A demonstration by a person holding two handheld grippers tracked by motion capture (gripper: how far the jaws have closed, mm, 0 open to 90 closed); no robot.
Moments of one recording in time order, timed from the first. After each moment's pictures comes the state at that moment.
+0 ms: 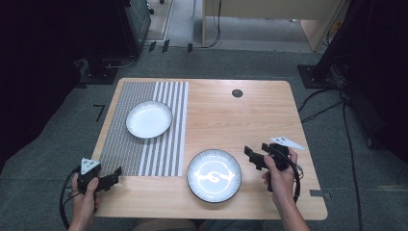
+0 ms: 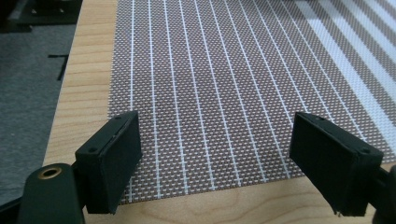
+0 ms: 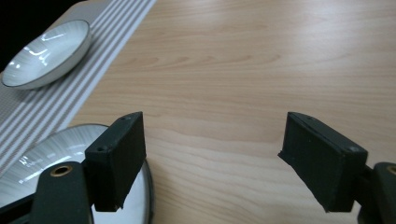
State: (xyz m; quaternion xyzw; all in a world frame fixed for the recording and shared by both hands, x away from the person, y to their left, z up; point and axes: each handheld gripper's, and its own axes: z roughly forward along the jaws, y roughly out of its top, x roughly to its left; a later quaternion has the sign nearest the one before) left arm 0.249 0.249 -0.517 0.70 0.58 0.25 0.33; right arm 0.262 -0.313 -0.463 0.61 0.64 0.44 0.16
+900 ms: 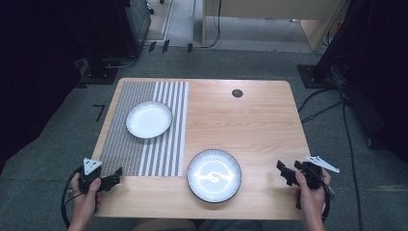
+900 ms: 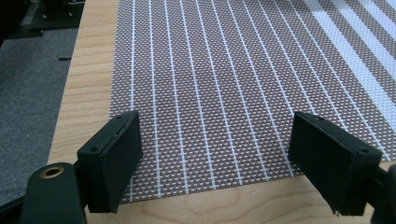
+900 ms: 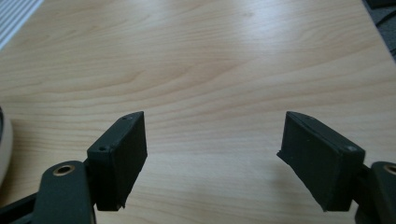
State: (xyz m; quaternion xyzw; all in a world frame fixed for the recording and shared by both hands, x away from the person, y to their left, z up) left arm 0.249 0.247 -0.517 0.71 0.58 0.25 0.32; right arm 0.216 -0.401 -0.501 0.68 0.59 0.39 0.20
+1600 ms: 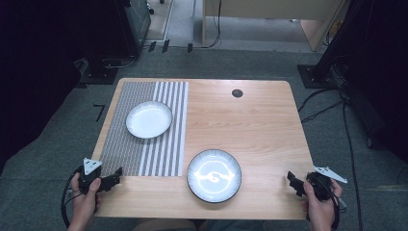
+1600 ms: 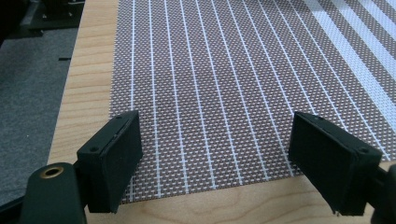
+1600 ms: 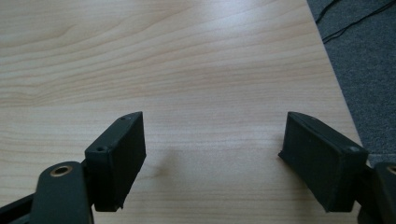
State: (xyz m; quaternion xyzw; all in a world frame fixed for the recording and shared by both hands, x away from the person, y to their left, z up) left arm 0.249 0.247 -0.517 0.71 0.58 0.25 0.32; right arm 0.191 -0.420 -0.516 0.70 0.59 0.32 0.22
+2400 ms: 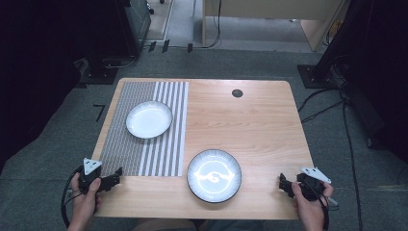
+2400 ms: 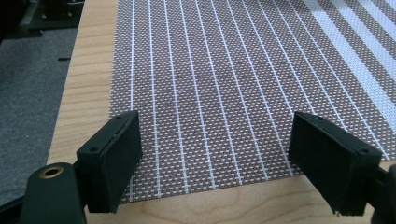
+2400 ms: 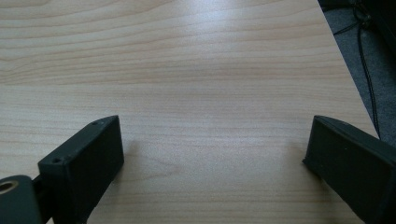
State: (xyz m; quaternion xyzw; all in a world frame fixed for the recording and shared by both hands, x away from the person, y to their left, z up) left arm 0.249 0.247 -0.517 0.71 0.58 0.25 0.32; right arm 0.195 -0.393 -0.526 0.69 0.61 0.27 0.28
